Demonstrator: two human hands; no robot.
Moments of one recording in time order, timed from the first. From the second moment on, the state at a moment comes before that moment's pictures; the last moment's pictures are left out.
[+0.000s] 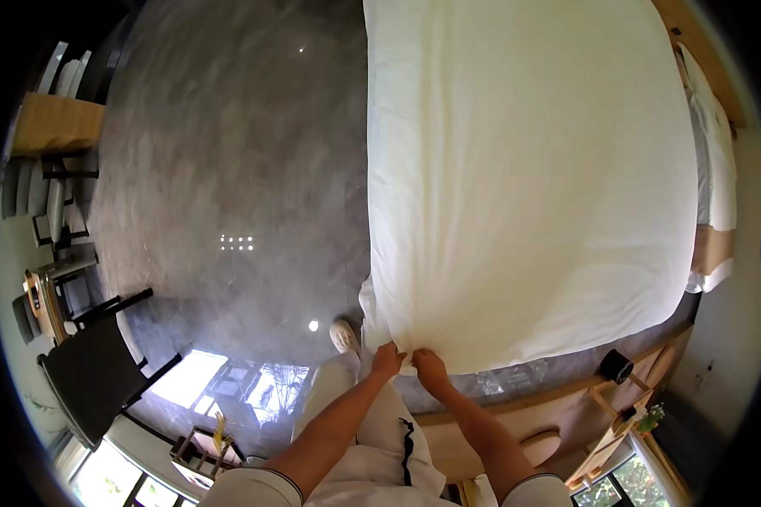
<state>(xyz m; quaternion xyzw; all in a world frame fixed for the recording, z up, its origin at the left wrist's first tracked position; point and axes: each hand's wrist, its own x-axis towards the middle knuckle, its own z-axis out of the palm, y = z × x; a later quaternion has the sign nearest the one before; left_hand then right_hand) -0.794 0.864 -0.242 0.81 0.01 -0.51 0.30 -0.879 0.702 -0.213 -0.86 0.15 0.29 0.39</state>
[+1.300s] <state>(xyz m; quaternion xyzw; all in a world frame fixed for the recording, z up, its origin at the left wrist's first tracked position) 0.481 0.515 -0.222 0.81 -0.27 -0.26 0.45 0.160 0.412 -0.172 -0.81 0.39 0.04 0.44</state>
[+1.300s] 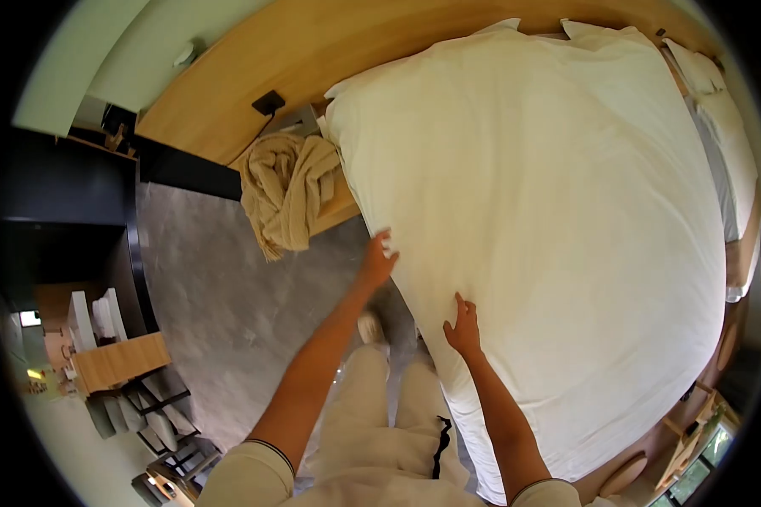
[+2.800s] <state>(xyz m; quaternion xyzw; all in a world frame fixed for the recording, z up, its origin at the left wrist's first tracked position) 0.545 0.353 0.019 0.71 -0.59 -0.39 -0.05 0.332 0.179 -0.011 -0.74 0.59 -0.14 0.28</state>
